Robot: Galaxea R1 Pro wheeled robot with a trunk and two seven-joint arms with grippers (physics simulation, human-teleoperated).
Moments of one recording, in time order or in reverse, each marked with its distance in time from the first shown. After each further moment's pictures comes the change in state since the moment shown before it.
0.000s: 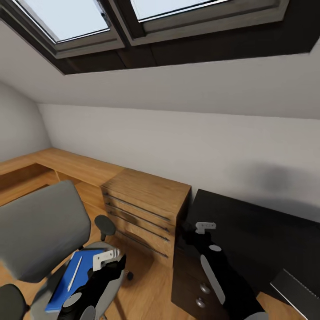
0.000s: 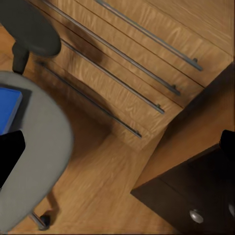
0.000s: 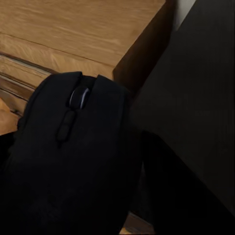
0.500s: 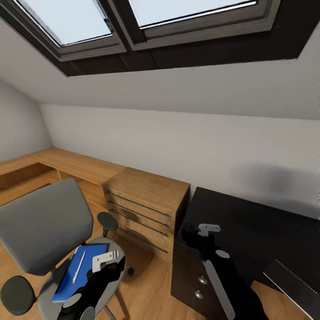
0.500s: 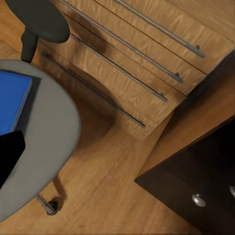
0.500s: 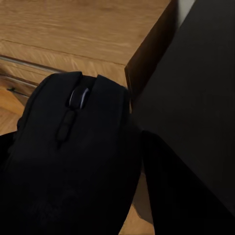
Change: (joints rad) left arm 0.000 0.004 0.003 0.018 -0.002 0.000 -0.001; right arm 0.114 -0.002 -0.008 -0.244 -0.058 0.087 -0.018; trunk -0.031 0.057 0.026
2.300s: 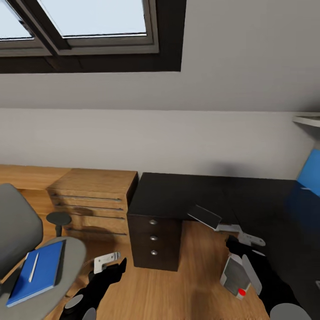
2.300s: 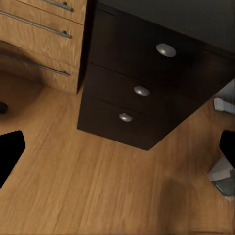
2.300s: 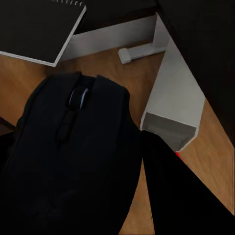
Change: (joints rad) left arm 0.000 -0.004 -0.011 0.013 -0.003 -0.003 0.001; right arm -0.174 -0.182 -0.317 0.504 0.000 -0.103 -0.003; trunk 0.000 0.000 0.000
